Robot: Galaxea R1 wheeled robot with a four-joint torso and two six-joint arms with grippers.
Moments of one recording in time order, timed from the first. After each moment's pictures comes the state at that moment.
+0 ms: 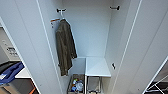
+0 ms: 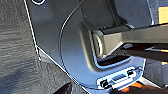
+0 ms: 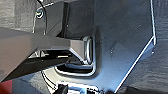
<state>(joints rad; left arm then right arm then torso) 1.49 2.94 -2.58 0.42 0.10 -0.26 -1.59 2.99 -2.64 -0.55 0.13 0.49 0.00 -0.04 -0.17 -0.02</state>
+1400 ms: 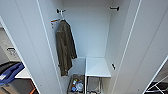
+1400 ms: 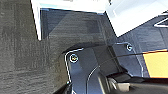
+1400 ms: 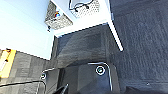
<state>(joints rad) 1.34 2.14 -1.72 0.42 -0.11 -0.29 -1.42 2.24 -1.94 -0.54 0.41 0.60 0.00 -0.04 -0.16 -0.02</state>
